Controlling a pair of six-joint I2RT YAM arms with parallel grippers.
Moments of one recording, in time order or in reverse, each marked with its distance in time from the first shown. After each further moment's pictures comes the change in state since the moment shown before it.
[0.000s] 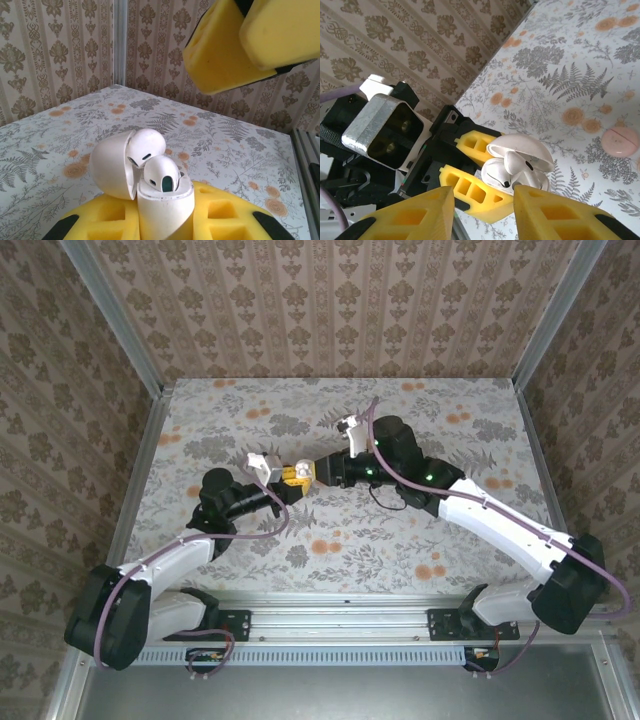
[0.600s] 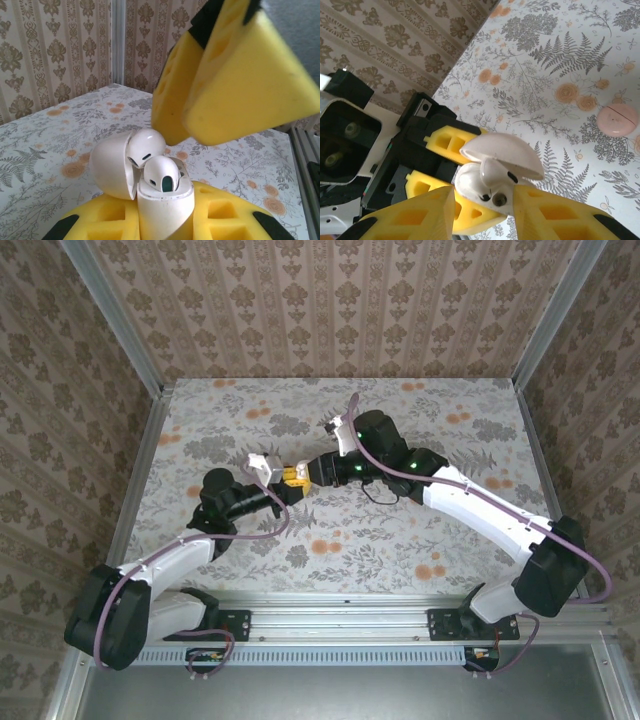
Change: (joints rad) left arm -0.007 0.000 0.000 -0.007 0.000 0.004; right arm -0.005 0.116 0.103 -0.120 -0.010 -0.025
